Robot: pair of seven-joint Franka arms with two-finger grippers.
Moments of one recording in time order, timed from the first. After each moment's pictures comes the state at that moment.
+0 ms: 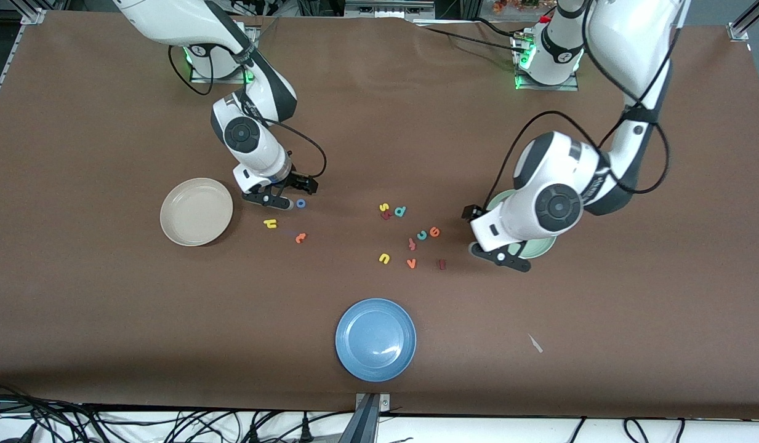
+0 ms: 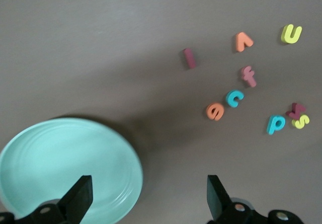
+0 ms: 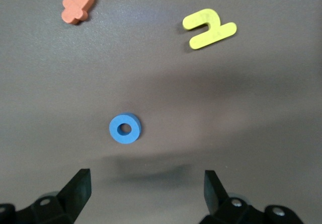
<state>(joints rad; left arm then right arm) -0.24 0.58 -0.18 -1.54 -0.05 1.92 -0.06 0.23 0.42 0.30 -2.23 -0.04 2.59 0.78</state>
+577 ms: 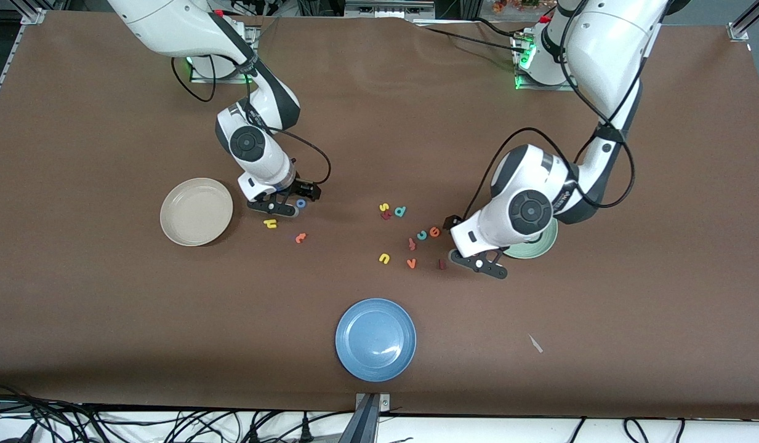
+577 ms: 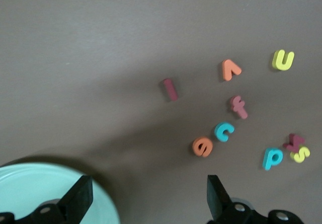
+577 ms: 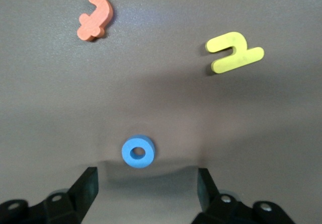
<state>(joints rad) -0.28 0.66 -0.18 -1.54 -0.05 2.08 -0.10 0.23 0.49 0.30 -2.16 -0.09 2.59 0.78</state>
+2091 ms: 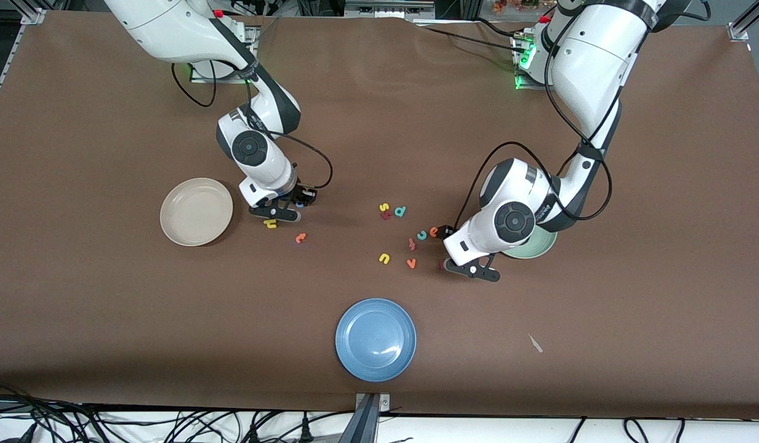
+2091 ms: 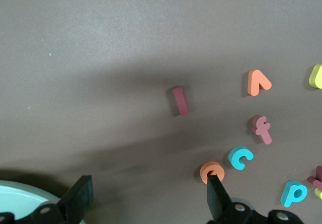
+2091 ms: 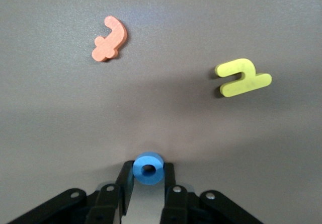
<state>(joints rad) -0.29 0.73 -0.17 -1.54 -0.05 2.15 -0.17 0.23 0.51 0.30 -2.12 -0.12 2.59 0.77</state>
